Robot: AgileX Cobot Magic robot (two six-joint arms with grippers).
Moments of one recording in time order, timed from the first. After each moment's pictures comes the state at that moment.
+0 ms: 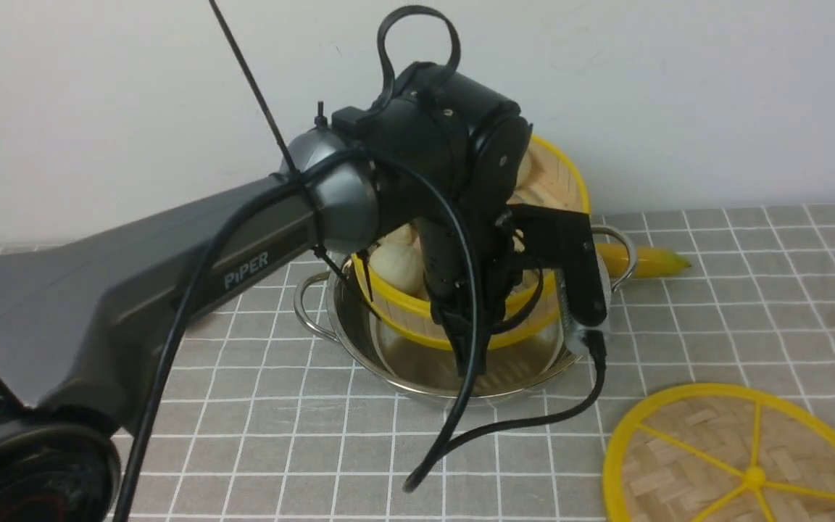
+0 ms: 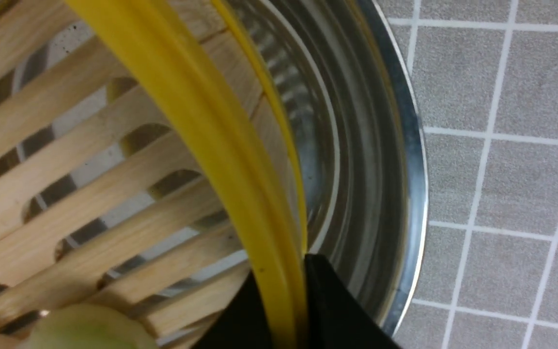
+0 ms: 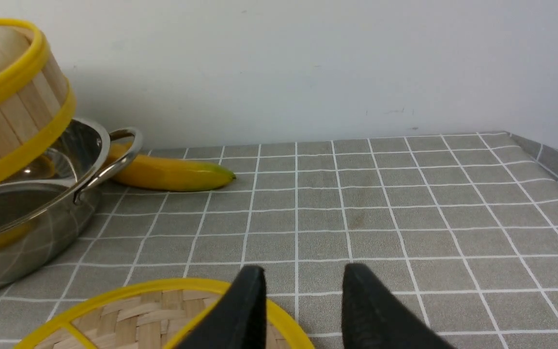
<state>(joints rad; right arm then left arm) -0.04 0.03 0.01 -0.01 0.29 0.16 -0.68 2.07 -1.81 0.13 1.18 0.82</state>
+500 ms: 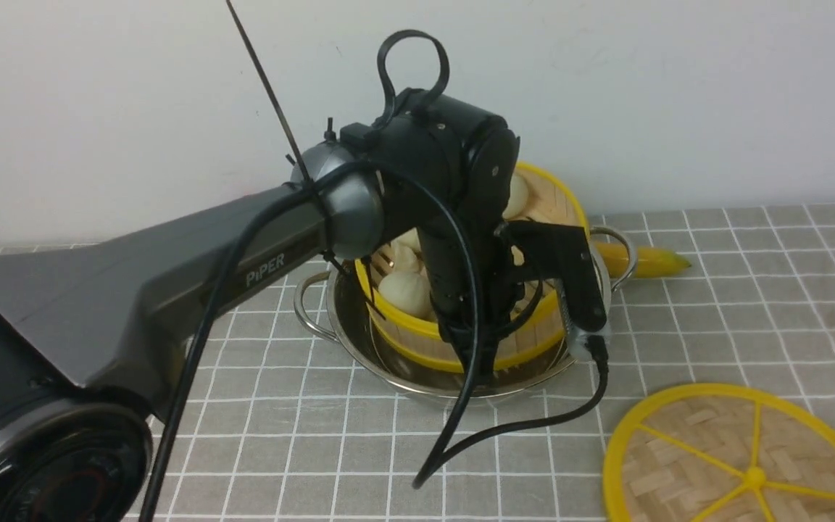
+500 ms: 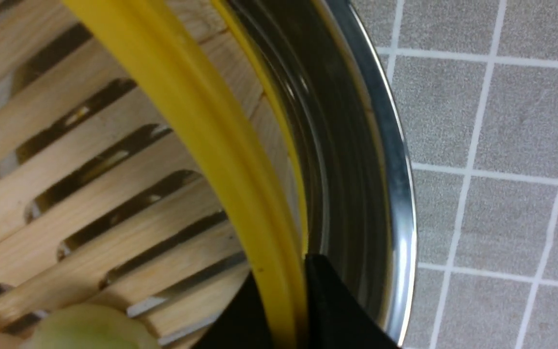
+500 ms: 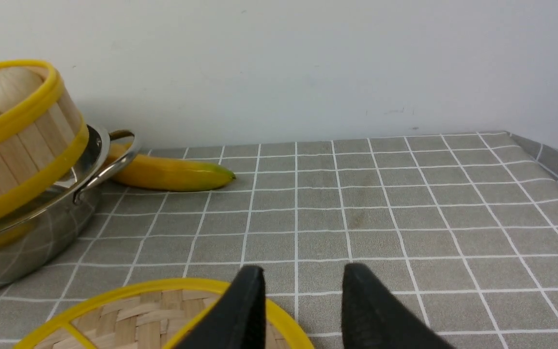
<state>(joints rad) -0.04 0.03 0.01 -0.01 0.29 0.16 -0.66 2.11 -1.81 0.04 1.15 0.85</state>
